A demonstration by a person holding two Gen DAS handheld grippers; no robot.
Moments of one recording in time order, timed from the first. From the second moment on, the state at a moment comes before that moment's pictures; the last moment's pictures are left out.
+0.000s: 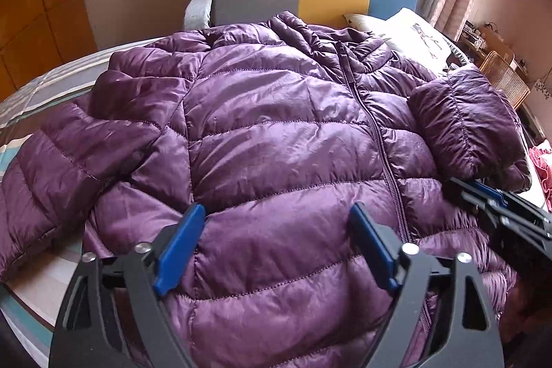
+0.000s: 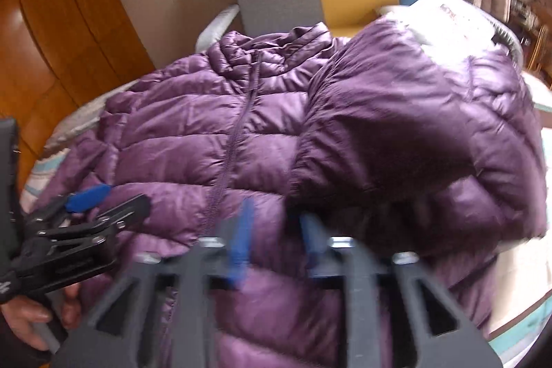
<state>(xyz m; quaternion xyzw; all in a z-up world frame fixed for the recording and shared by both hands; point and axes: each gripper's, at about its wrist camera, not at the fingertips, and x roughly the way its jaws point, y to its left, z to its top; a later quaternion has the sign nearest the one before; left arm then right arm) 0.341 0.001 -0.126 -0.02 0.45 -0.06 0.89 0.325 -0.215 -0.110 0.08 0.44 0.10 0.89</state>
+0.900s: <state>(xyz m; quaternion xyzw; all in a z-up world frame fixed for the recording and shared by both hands) 0.320 -0.080 -0.091 -0.01 0.41 -0.22 0.89 0.334 -0.273 -0.069 0.33 0.35 0.17 0.86</state>
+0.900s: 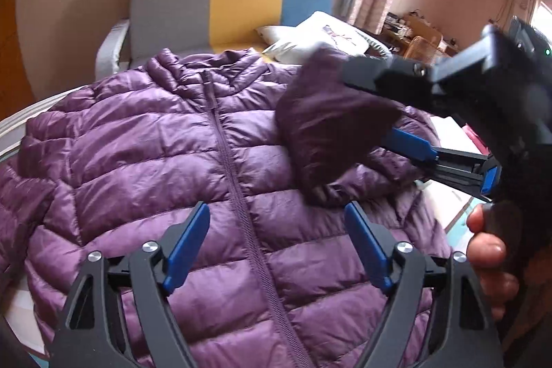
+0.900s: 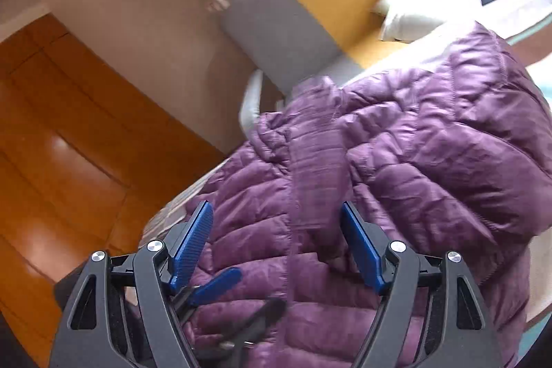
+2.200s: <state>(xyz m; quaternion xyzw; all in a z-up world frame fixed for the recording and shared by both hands) 0.354 0.019 -0.133 -0.12 0.43 -0.09 0.89 0.361 -0.288 -0.127 0.08 0.44 -0.09 0.89</state>
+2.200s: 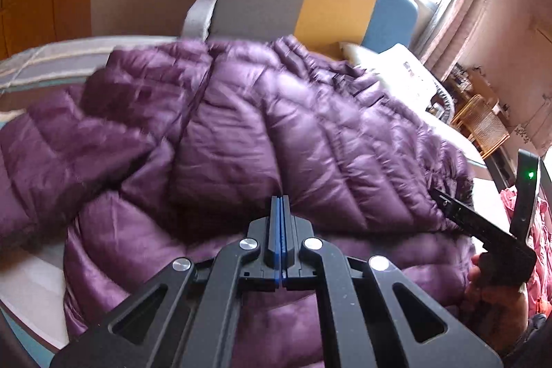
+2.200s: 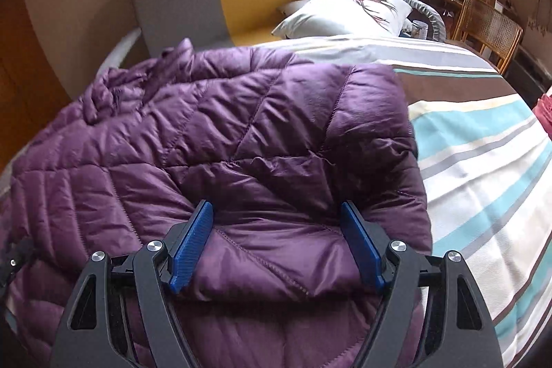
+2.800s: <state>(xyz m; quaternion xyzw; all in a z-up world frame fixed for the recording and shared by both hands) 0.316 0.066 -0.113 -0.15 0.41 -0.01 0.90 0.359 -0.269 -0.120 0.04 0.43 -0.10 0.90</state>
